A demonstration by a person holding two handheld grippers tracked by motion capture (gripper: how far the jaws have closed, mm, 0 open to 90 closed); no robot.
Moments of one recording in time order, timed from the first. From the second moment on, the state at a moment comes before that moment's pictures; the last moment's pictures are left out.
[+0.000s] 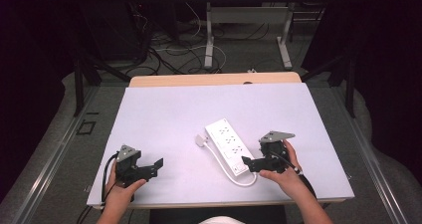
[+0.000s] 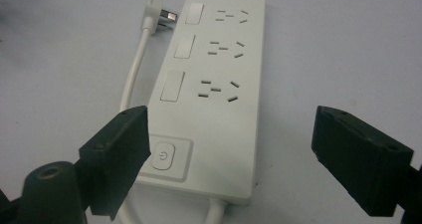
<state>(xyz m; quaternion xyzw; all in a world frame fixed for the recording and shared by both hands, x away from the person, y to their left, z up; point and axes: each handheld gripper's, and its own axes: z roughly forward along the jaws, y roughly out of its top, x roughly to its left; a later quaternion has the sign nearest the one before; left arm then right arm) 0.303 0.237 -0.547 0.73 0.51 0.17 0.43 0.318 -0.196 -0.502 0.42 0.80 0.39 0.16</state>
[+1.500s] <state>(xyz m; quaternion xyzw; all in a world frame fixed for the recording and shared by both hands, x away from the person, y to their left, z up) 0.305 0.244 -0.548 0.71 0.52 0.19 0.43 0.337 -0.287 -0.509 0.52 0.72 0.40 0.22</state>
